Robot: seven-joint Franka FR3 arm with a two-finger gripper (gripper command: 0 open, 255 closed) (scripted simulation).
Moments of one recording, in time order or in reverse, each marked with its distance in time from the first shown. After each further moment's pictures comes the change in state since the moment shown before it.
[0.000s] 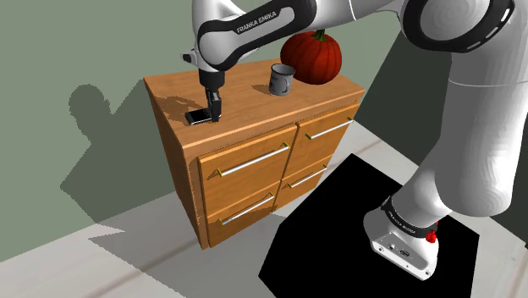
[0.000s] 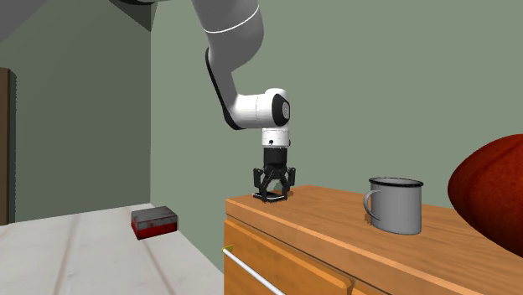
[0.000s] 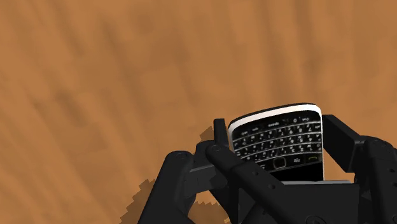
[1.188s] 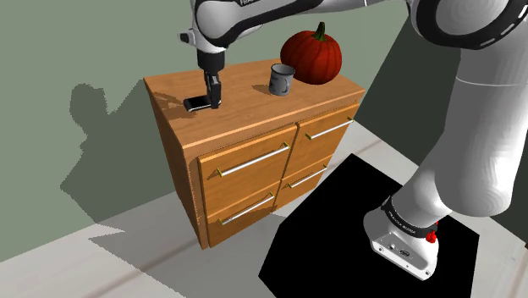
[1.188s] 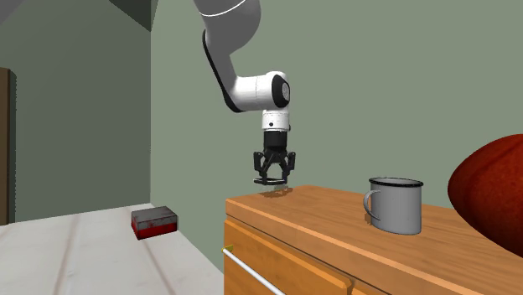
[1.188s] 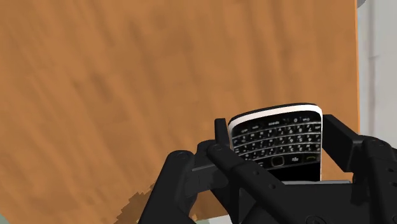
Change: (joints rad) arm -0.002 -0.051 0.004 0.061 0.008 -0.111 -0.004
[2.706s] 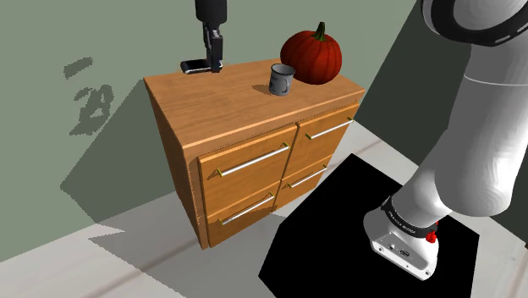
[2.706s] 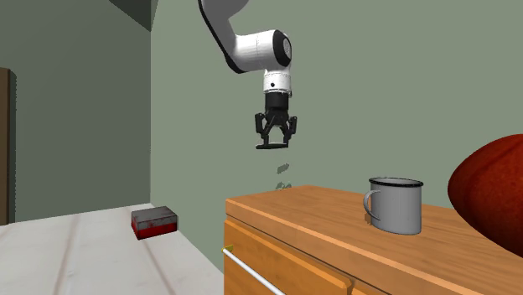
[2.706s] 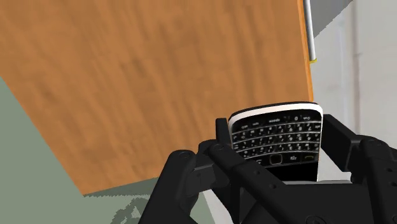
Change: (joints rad) arm -0.004 -0.054 0.003 0.224 0.010 -0.277 -0.014
